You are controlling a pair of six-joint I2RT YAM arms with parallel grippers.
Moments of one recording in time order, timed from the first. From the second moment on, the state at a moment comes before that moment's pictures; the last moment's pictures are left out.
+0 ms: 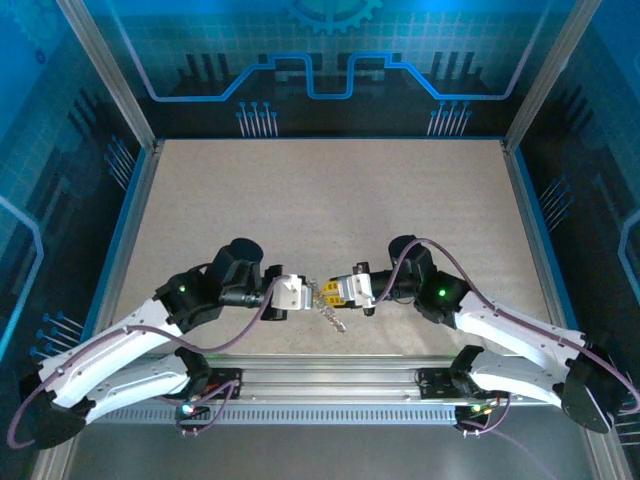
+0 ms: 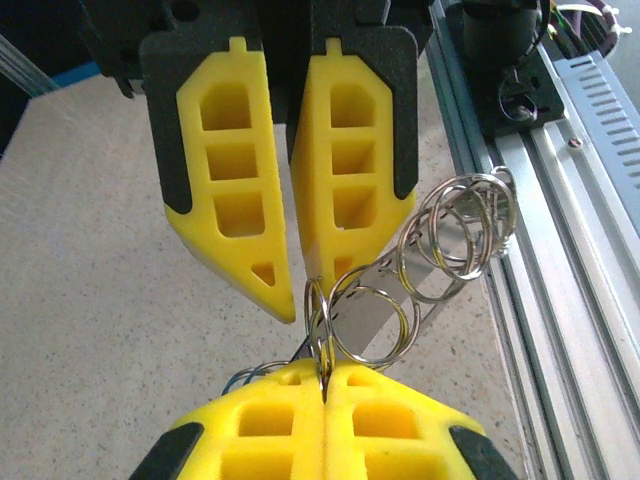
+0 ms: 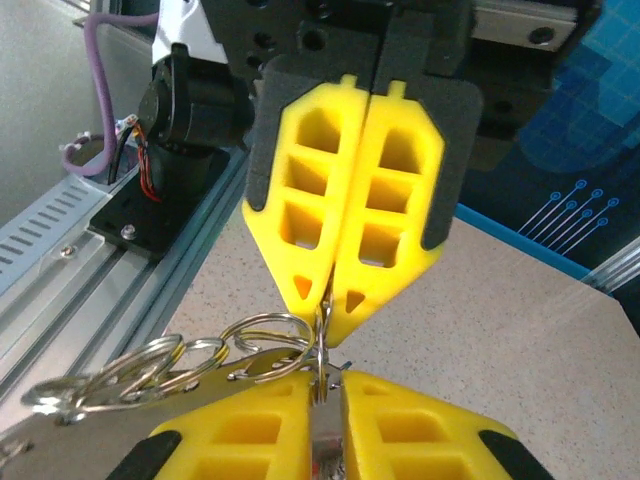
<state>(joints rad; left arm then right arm) -0.82 0.90 0.84 -0.57 0.41 0.68 0.81 1.03 0.64 0.01 -0.70 -0.73</state>
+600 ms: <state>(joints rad) -0.81 1.02 0.94 -0.75 0.40 0.70 0.86 1.10 0.70 -0.11 -0.63 -0.75</state>
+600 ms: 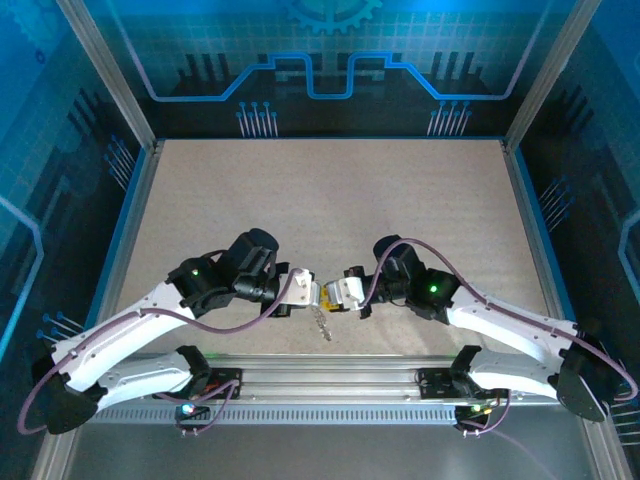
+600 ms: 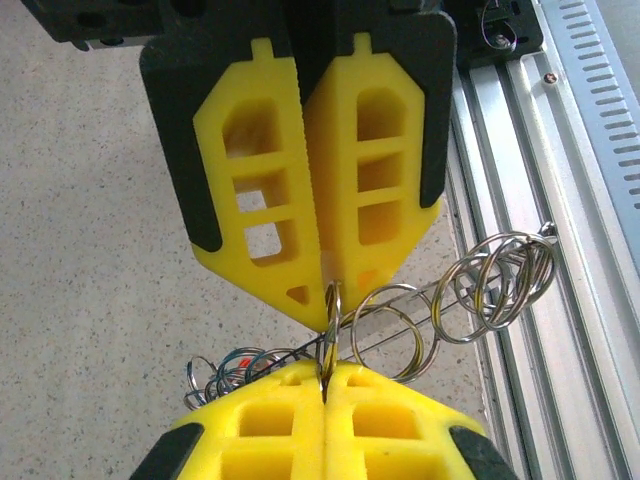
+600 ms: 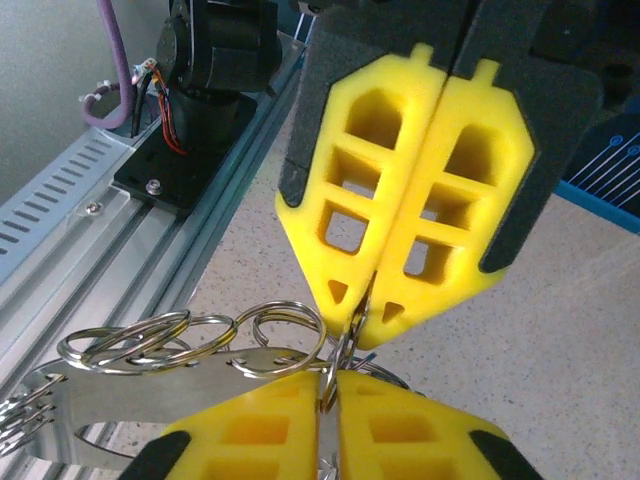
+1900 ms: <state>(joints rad) -0.76 0.82 0.77 -0.45 0.50 0.57 0.84 1.08 0.53 0.36 -0.68 -0.39</state>
